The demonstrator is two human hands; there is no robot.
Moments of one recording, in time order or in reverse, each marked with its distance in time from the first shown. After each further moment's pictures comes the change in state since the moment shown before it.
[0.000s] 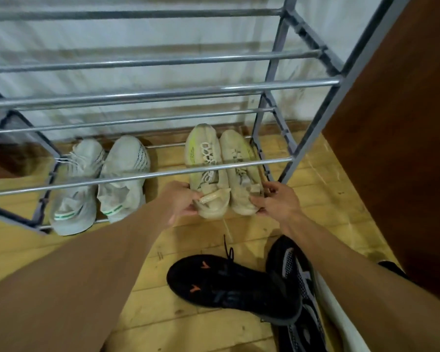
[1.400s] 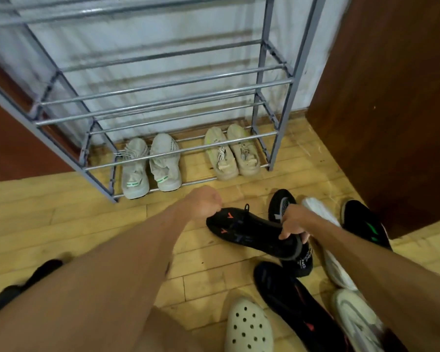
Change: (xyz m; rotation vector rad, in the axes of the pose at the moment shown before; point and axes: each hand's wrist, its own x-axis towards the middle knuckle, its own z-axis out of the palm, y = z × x) left_hand -0.202 -0.034 -0.028 0.910 -0.169 0.244; right_hand -0.193 0.023 -0.048 -1.108 -0.346 0.215
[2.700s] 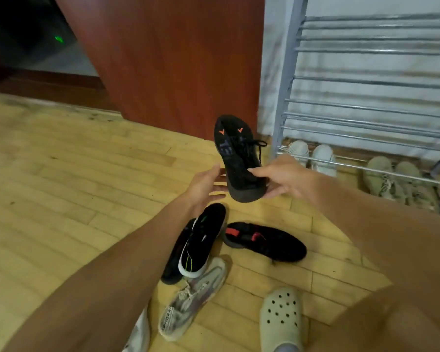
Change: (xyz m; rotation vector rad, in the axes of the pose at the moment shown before) left_hand -0.258 -0.280 -0.126 -1.087 0.638 -0.164; right_hand -0.214 -0.399 0.090 0.505 -0.127 -0.626
